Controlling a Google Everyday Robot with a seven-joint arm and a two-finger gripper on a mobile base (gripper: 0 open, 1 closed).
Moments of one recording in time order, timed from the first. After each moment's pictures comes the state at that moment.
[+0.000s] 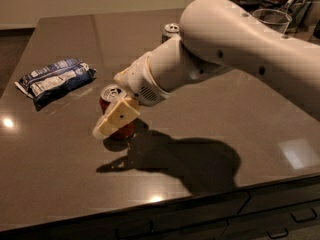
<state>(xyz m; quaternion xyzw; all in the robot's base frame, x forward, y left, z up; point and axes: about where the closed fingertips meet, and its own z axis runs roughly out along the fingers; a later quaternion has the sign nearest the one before) 0.481 0.091 0.905 -0.60 0.68 0.27 0.34</state>
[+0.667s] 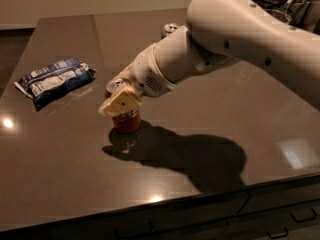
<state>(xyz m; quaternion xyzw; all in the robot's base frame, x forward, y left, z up) 0.496 0.084 0.916 -0.58 0.69 0.27 0.35</state>
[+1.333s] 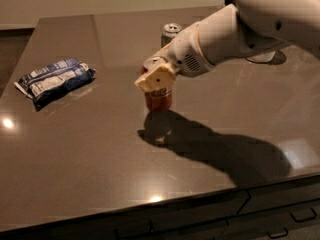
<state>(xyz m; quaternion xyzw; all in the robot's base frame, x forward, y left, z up) 0.532 0.009 0.945 -0.52 0.73 0.23 0.38</state>
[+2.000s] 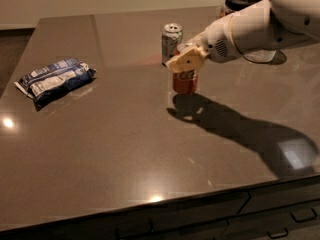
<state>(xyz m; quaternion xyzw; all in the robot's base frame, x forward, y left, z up) 0.598 -0.072 0.951 -0.44 0.77 0.20 0.42</state>
